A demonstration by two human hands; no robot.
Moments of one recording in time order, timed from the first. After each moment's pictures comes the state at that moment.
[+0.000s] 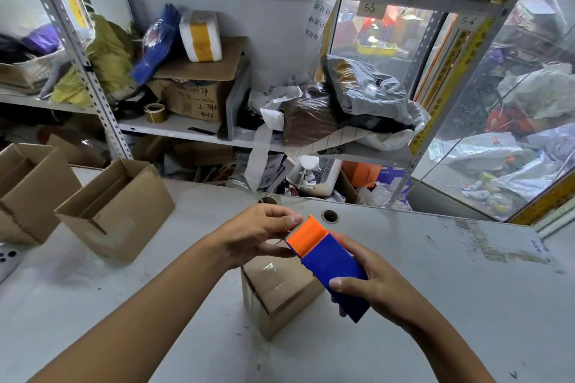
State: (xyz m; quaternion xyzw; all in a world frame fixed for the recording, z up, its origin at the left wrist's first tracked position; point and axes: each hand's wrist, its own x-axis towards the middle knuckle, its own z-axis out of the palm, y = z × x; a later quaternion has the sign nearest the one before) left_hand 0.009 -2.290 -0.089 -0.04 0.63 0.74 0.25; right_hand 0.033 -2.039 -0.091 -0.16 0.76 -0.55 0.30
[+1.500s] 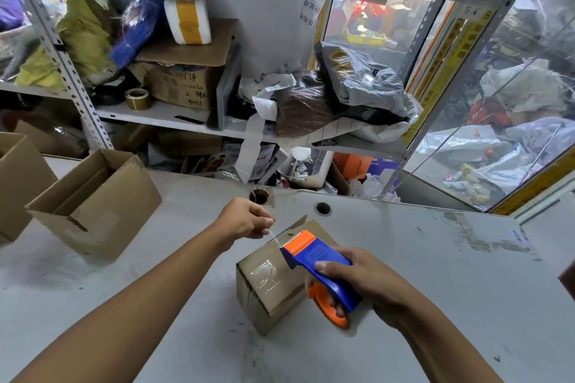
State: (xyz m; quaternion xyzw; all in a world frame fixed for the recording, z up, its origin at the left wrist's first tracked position) left_hand -0.043 -2.318 -0.167 -0.14 0.78 0.59 0.15; right_hand 0.031 -2.070 -0.078 0.00 0.77 -0.52 0.36
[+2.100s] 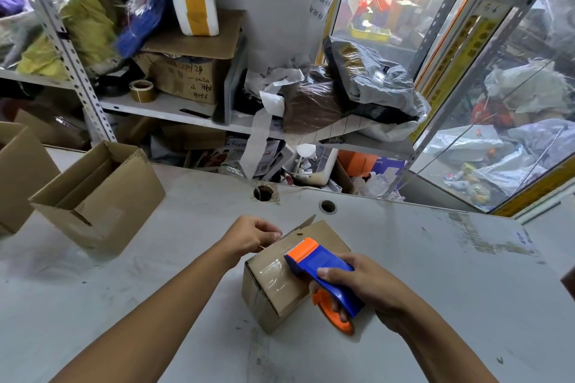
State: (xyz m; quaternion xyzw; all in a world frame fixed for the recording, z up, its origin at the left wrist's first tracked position) left_hand -0.031 -2.320 -0.206 -0.14 0.76 0.61 0.20; right_hand 0.027 -2.082 -0.097 0.04 0.78 -0.50 0.38
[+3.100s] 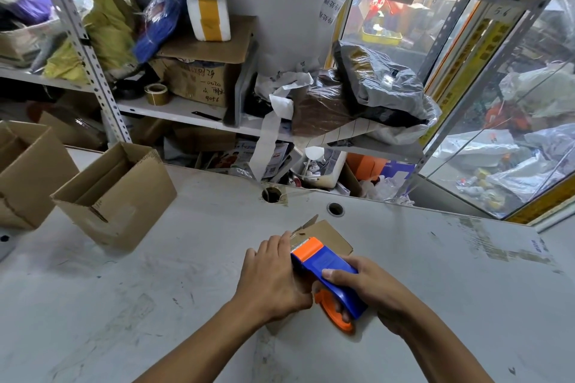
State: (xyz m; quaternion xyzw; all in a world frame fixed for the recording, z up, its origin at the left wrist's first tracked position) left_hand 0.048 -2.264 -0.192 -0.01 0.98 0.21 0.05; right_hand 0.030 -2.081 -0.102 0.03 0.78 -0.51 0.37
